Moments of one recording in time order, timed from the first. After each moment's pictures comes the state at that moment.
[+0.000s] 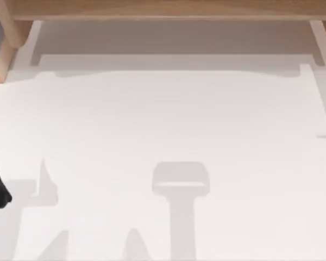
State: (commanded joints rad) left arm 0.00 0.00 0.00 0.00 0.00 0.00; right arm -0.75 1.87 0.42 1.20 -0.56 -1.29
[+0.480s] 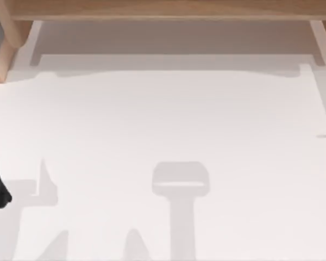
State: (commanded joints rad) left arm 0.00 0.00 0.00 0.00 0.00 0.00; right arm -0.75 2.03 0.43 1.60 -0.71 -1.54
